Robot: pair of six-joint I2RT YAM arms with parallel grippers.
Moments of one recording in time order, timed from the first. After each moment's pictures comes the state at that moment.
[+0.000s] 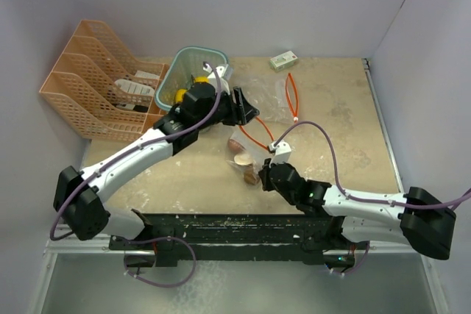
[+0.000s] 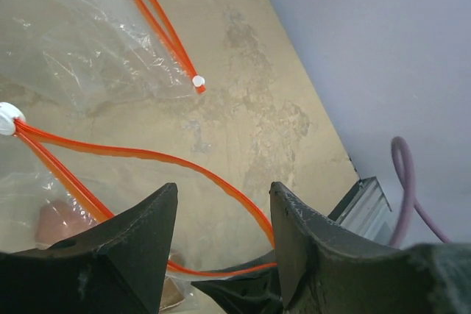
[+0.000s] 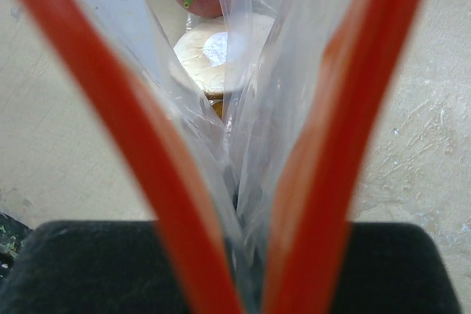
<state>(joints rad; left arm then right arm) -0.72 1.37 1.18 -0.07 0.11 -0.62 1.06 1.08 0.39 0.10 0.49 0.57</state>
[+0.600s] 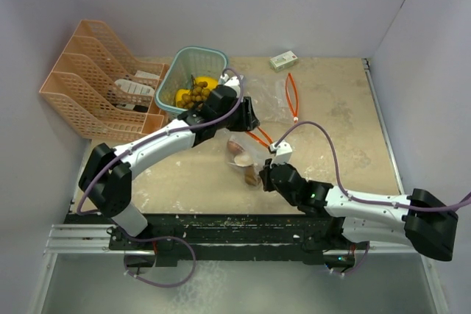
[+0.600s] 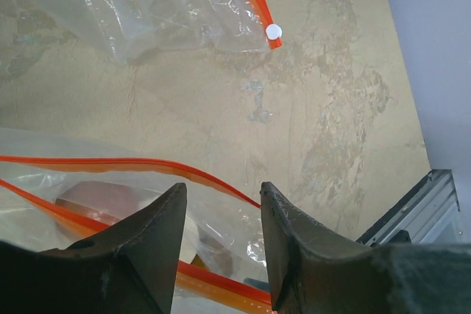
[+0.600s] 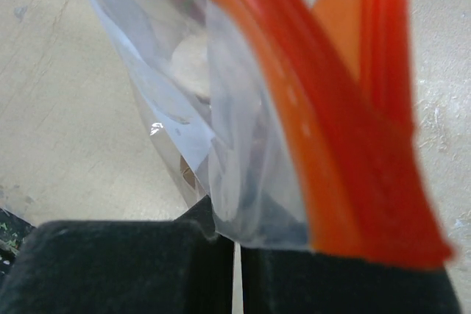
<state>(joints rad) -0.74 1.62 1.25 -0.18 0.04 -0.61 1.07 1.07 0.40 0.09 0.51 0.57</state>
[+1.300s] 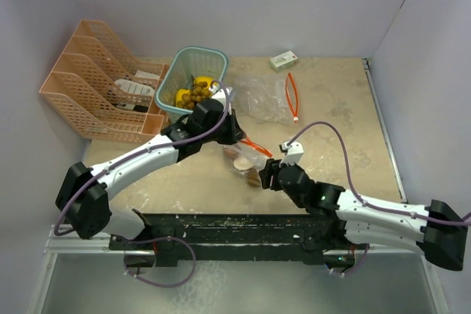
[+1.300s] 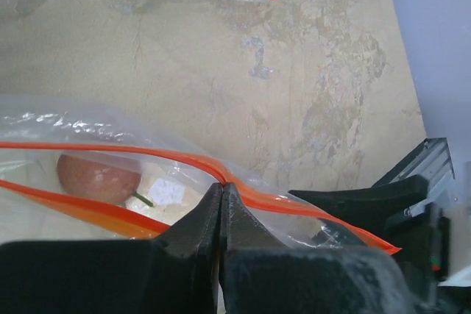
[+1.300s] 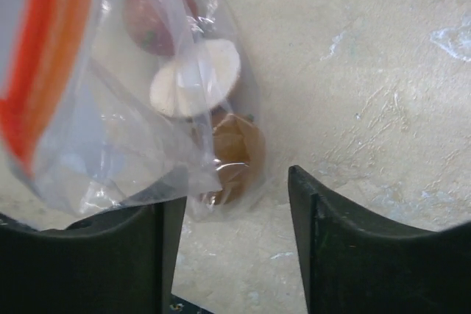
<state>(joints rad) -0.76 1.43 1.07 -0.20 0.06 -0.62 1.07 0.96 0.40 -0.05 0.57 0.65</state>
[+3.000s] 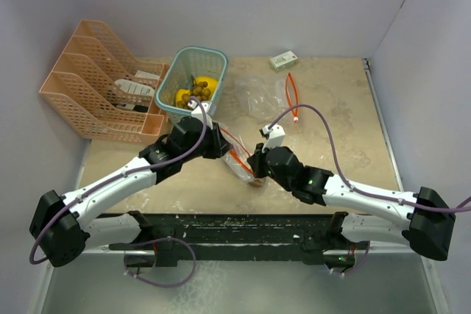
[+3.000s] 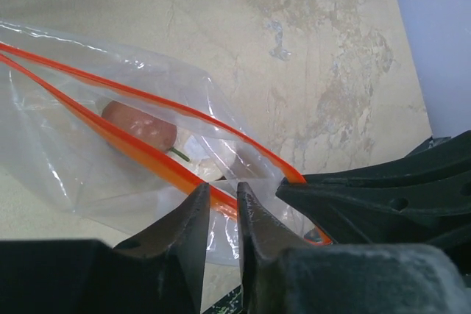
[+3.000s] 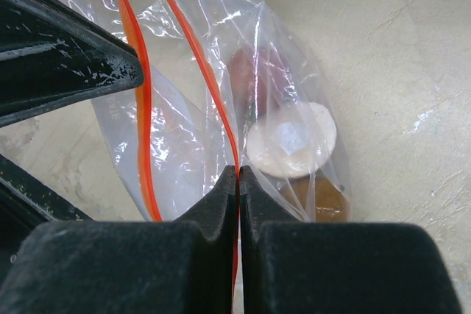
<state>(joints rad) -0.76 1.15 0.82 -0.17 -0.01 -0.65 1.03 1.11 0.63 -0.01 0.39 0.54</state>
